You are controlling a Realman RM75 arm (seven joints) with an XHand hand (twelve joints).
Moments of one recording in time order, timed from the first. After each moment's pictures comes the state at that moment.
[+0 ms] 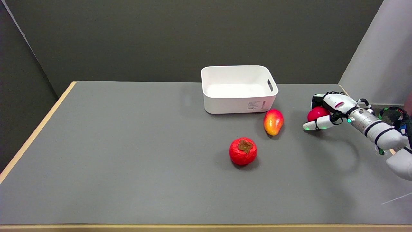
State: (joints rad) arm 0.20 -0.71 -1.62 0.60 -0.15 0.65 1.09
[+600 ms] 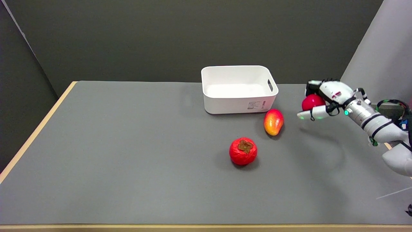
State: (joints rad) arm 0.21 -0.73 -1.57 0.64 -0.14 0.77 1.03
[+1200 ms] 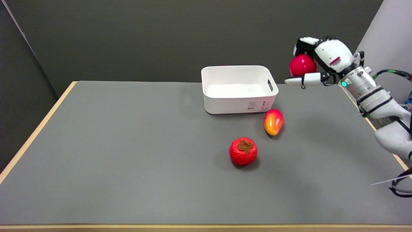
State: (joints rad) arm 0.23 -0.73 -1.47 0.91 -0.13 0.87 1.01
